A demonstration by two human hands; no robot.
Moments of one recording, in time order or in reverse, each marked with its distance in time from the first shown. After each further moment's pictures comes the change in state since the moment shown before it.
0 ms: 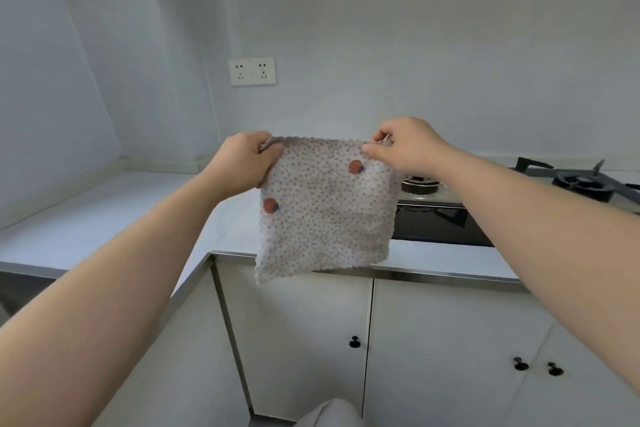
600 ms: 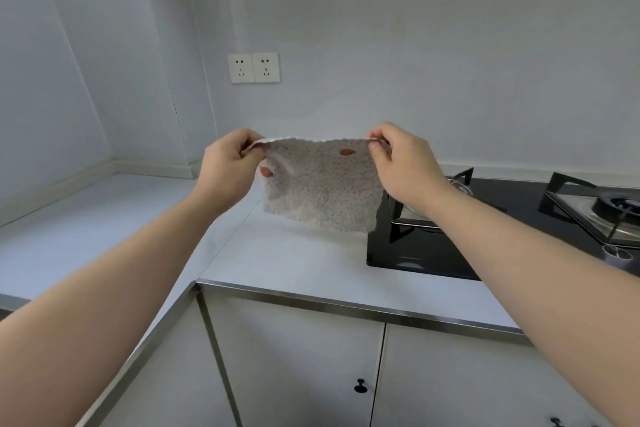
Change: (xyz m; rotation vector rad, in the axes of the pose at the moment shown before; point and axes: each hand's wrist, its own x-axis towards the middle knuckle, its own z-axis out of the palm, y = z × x) left_hand 0.058 -0.039 0.033 -0.262 0.252 -0.040; right_hand 0.055 0.021 0.060 0.258 0.215 -0.120
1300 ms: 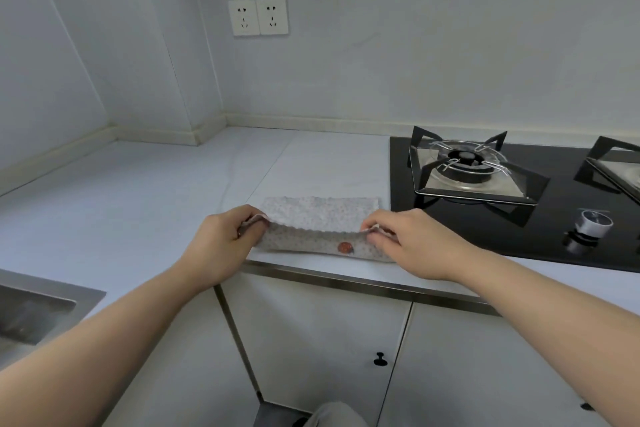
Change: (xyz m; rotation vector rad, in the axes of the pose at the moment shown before) left_hand -0.092 -0.109 -0.002 0.182 -0.309 -0.074; right_hand -0.090 0.044 0.062 -0.170 -0.641 -0.035
